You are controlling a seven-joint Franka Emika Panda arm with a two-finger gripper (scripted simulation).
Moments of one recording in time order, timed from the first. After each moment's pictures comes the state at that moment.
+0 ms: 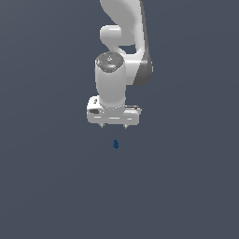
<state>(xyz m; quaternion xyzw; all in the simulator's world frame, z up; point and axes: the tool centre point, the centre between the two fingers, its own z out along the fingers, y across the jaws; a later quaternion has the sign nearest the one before) -0.002 -0.024 0.177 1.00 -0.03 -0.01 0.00</state>
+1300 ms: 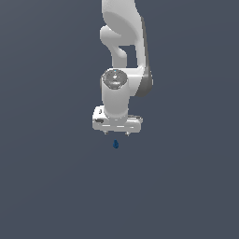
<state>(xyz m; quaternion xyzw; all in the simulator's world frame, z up) 0.004 -0.012 0.130 1.00 -0.04 0.00 0.00</state>
